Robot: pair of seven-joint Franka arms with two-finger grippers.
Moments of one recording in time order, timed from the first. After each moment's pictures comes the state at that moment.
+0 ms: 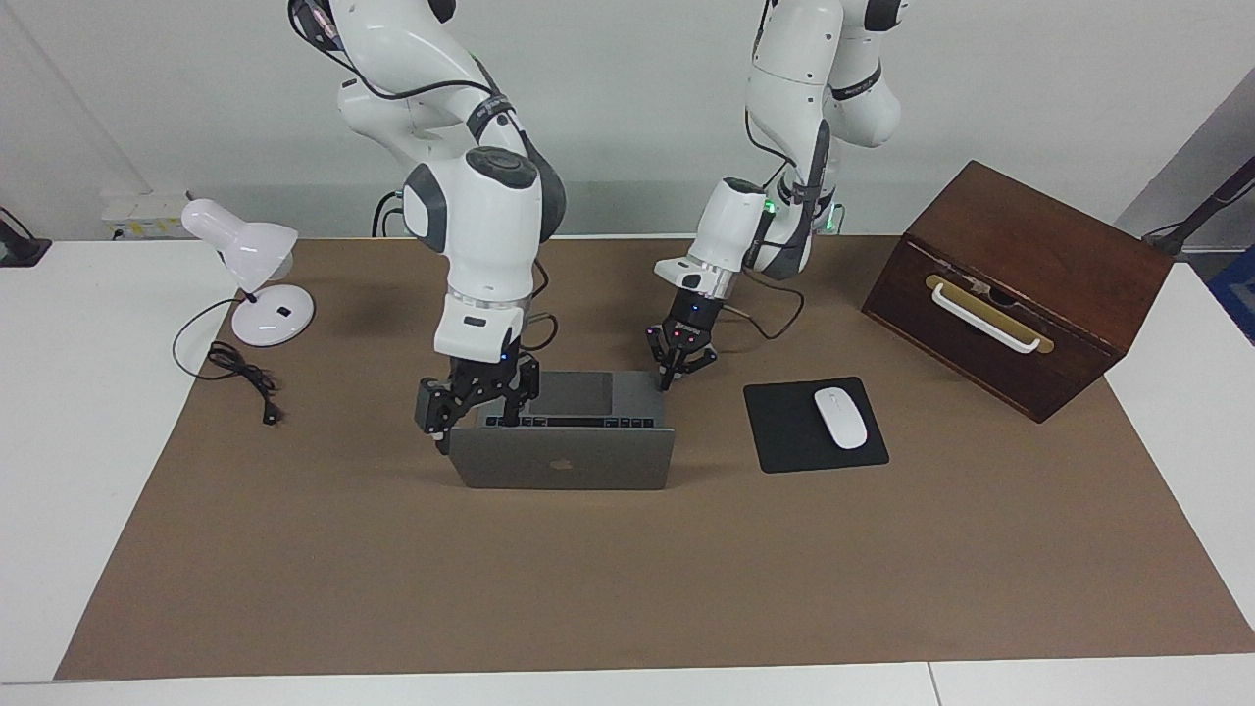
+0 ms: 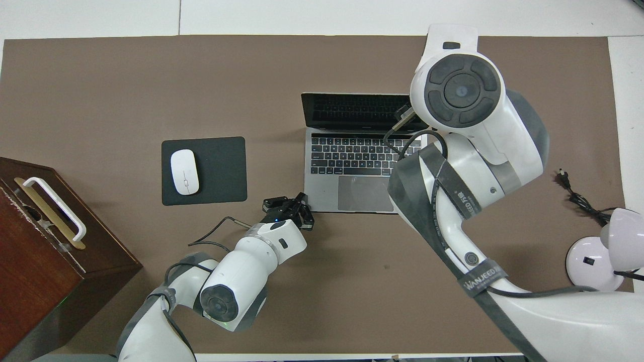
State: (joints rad) left arm -0.80 0.27 0.07 -2.51 -0.15 3.50 -0.14; right arm 0.22 0.29 0.18 -1.55 -0.43 2.04 -0.05
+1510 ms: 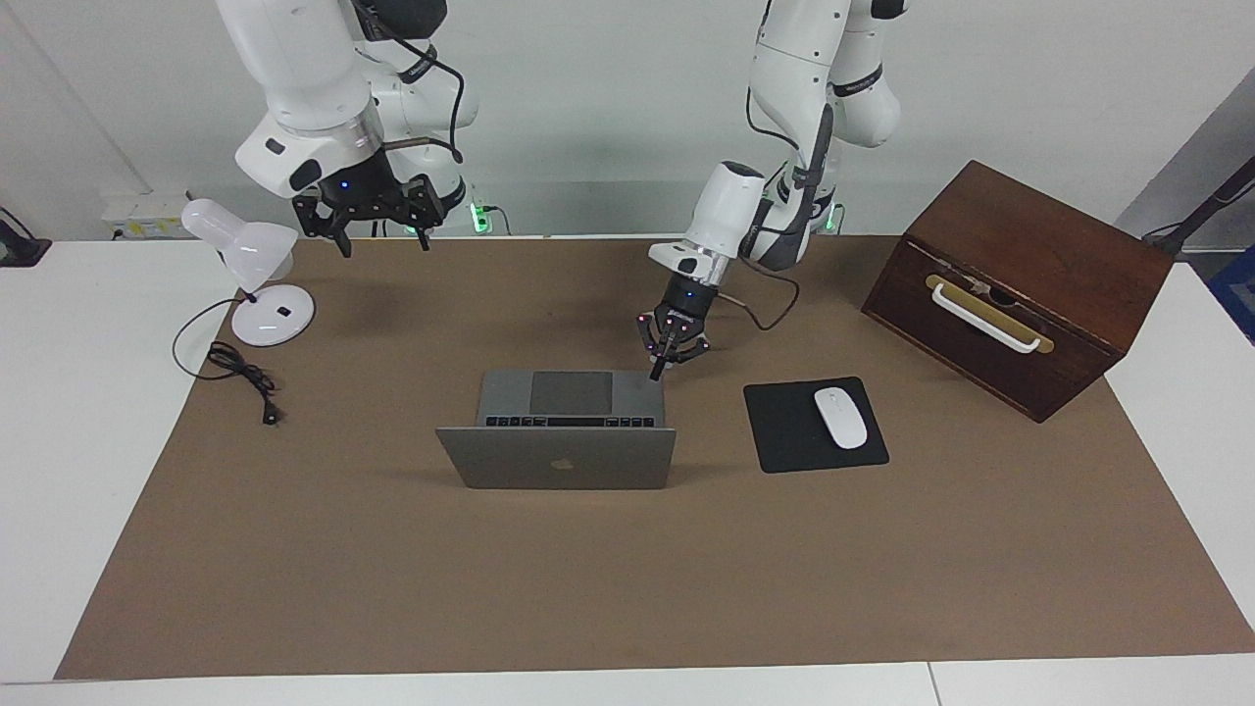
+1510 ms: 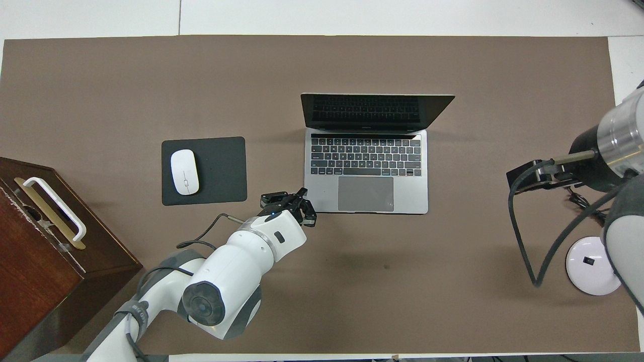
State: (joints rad) left arm -0.78 0.04 0.07 -2.47 -0.16 3.19 -0.17; right arm -0.02 -0.04 0.18 -1.55 0.00 1.38 0.09
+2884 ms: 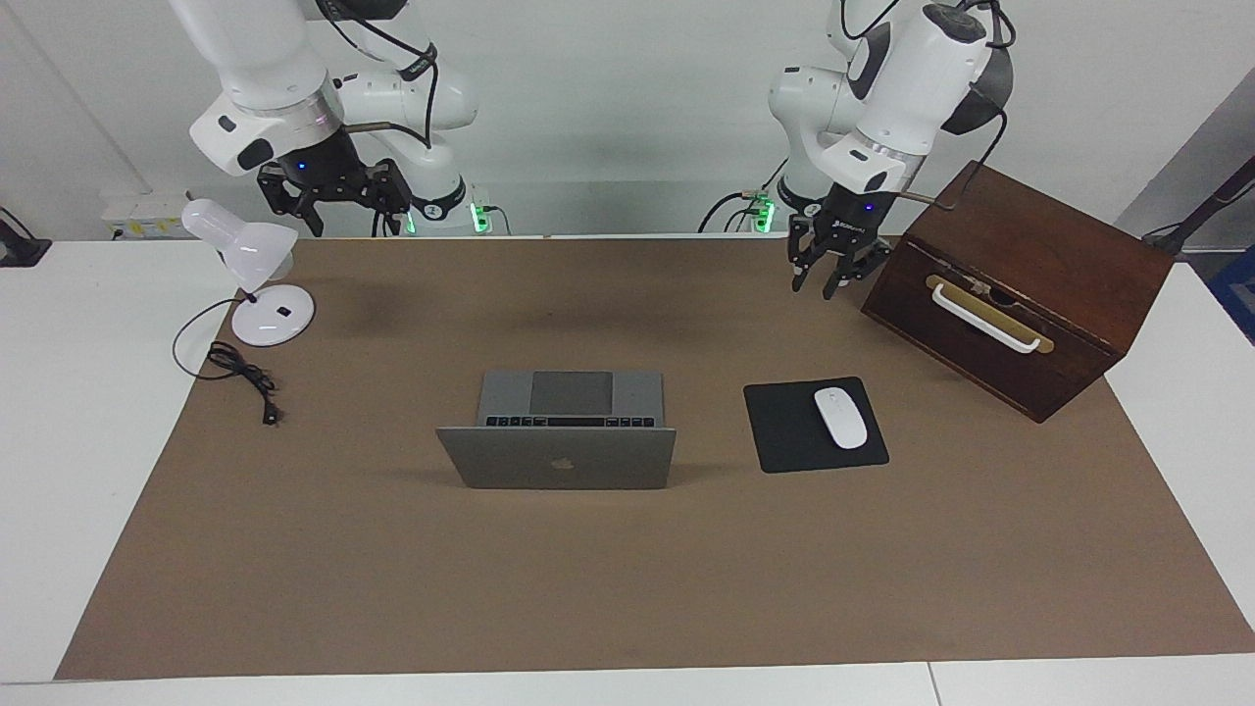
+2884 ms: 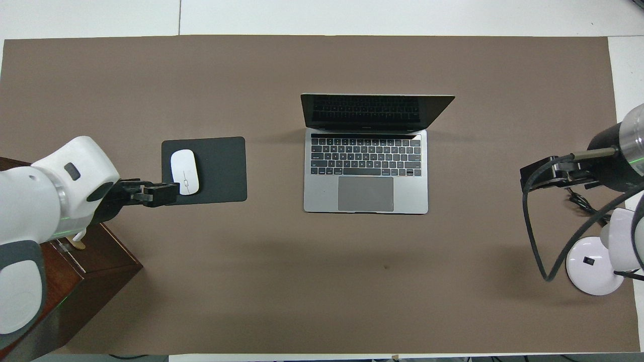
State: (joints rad) left arm -0.32 -0.31 0.09 -2.16 -0.16 2.09 0.00; right arm 0.03 -0.05 0.08 -1.56 0.04 1.40 0.10
